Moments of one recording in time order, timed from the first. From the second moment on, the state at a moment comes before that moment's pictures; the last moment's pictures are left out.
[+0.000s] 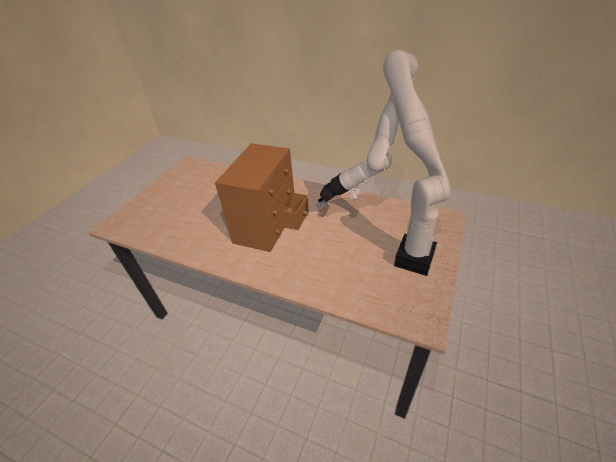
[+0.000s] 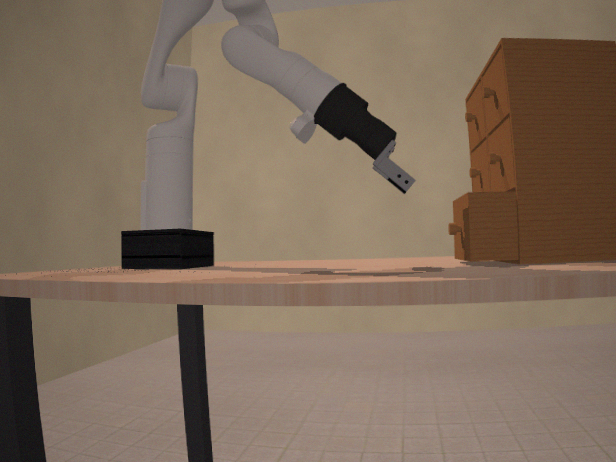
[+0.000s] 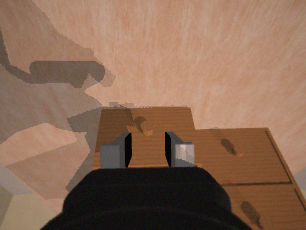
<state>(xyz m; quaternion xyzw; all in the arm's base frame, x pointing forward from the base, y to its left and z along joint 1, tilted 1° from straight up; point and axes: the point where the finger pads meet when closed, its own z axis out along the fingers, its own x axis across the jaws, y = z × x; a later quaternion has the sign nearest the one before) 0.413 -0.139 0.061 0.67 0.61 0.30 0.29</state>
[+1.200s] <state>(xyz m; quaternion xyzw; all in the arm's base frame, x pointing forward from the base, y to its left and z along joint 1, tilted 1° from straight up) 0.429 -0.144 0.032 0.67 0.61 0.29 0.30</state>
